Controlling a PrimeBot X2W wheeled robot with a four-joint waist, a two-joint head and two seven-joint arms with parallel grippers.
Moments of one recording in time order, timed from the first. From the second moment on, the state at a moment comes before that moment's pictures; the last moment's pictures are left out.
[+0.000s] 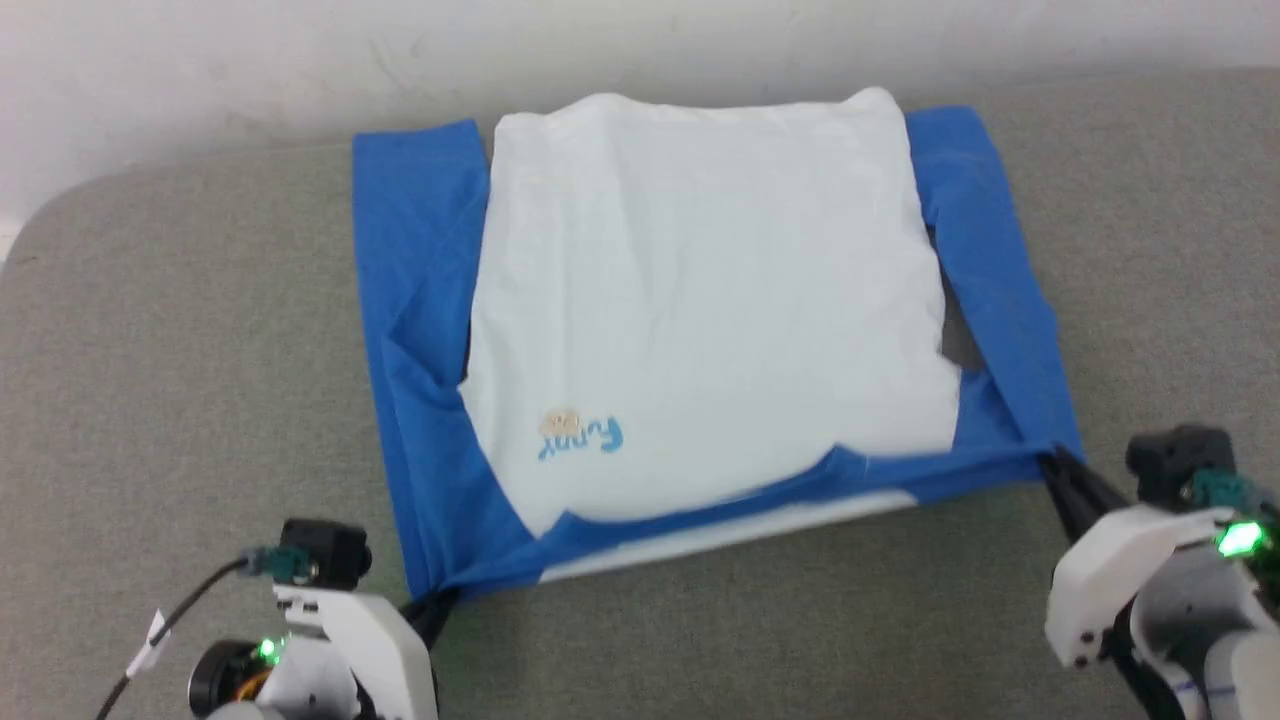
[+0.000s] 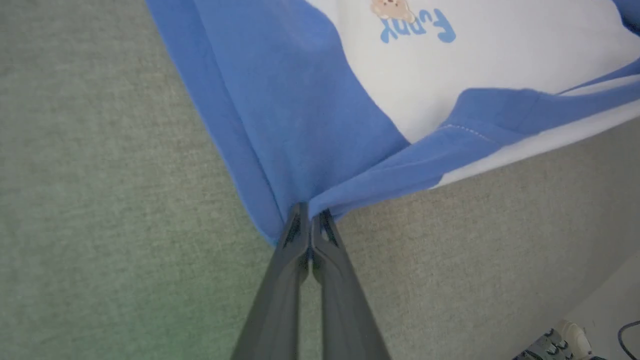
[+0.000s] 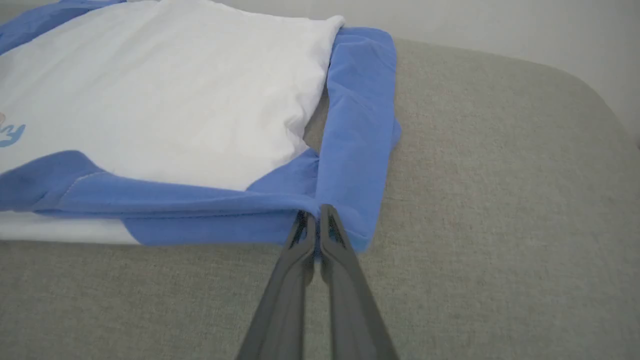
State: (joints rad) left arm -0.05 0.40 -0.29 0.06 -0.64 0.02 0.44; right arm -0.09 -0.19 -0.04 0.02 0.13 0.15 0.32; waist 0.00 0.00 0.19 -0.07
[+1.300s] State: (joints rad) left arm -0.04 0.29 -0.20 0.01 -0.56 0.12 0.02; right arm 0.18 -0.06 -0.18 -0.21 0.19 0.13 0.20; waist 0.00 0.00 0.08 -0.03
